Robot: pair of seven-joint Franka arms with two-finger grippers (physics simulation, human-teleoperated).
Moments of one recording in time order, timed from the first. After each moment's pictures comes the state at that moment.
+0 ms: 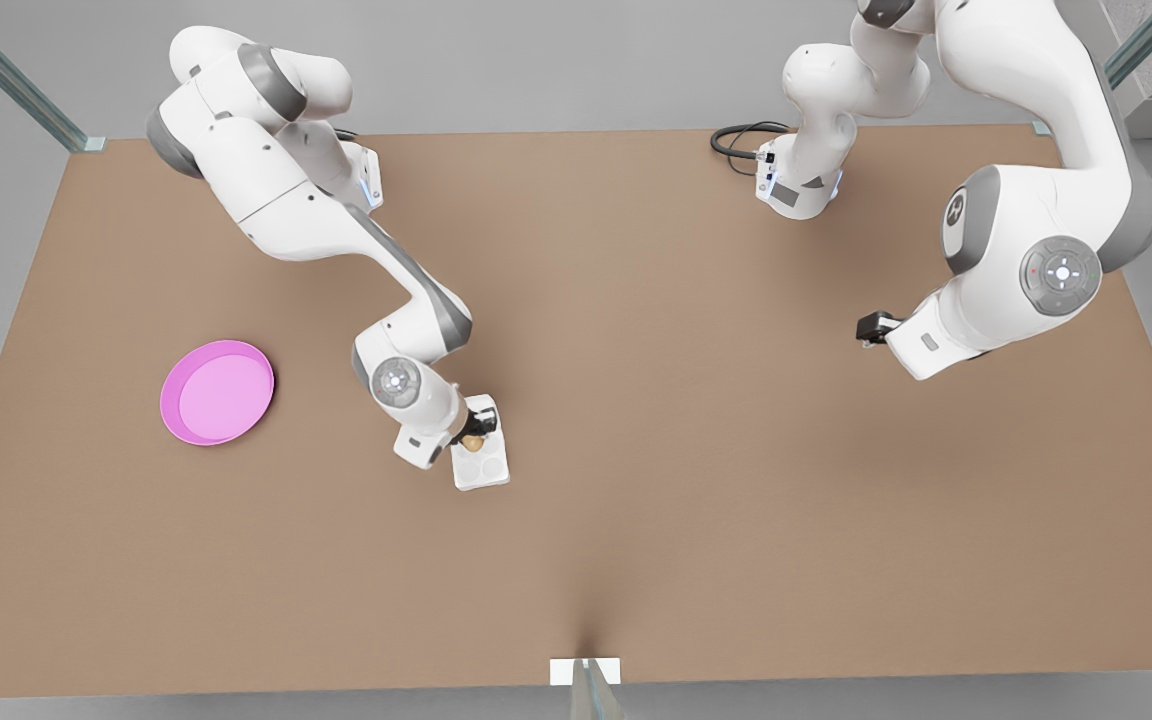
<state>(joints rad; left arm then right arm) -0.22 0.20 0.09 -1.47 0.02 1.45 0.10 0.09 0.65 0.45 -1.73 -0.16 2.37 0.33</state>
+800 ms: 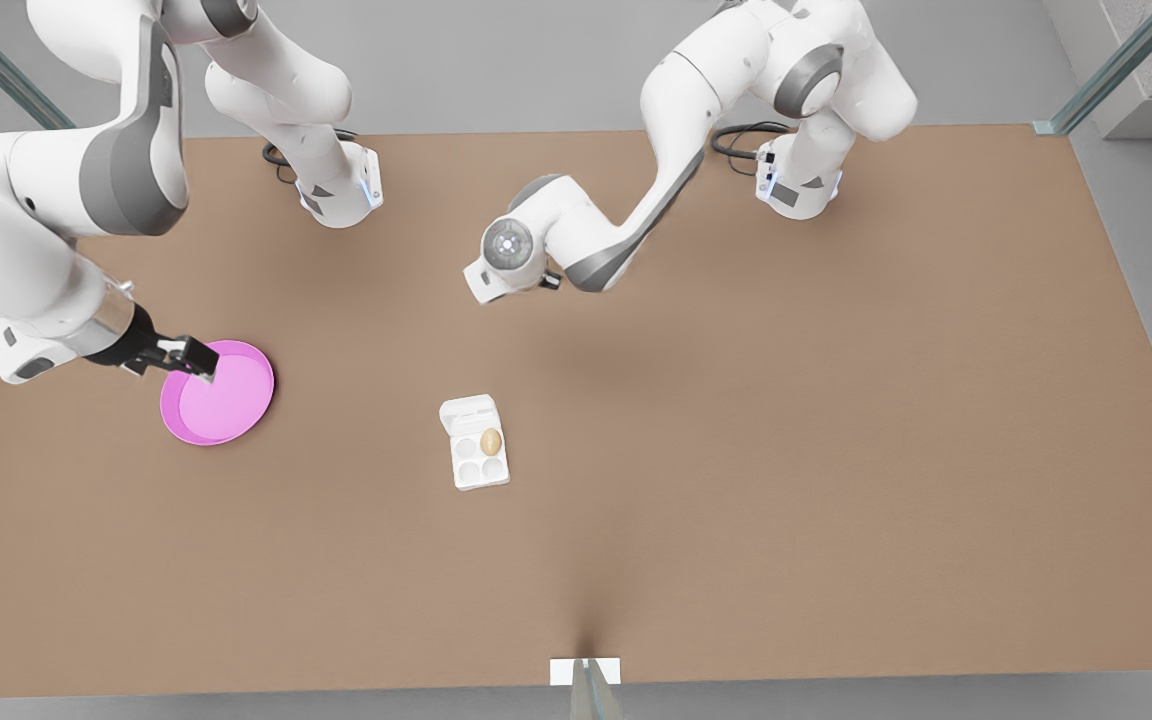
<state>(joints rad) -1.06 0.73 0.08 -1.27 -0.37 1.80 -0.61 -0.11 0.19 0.18 -1.33 -0.05 1.50 0.20</state>
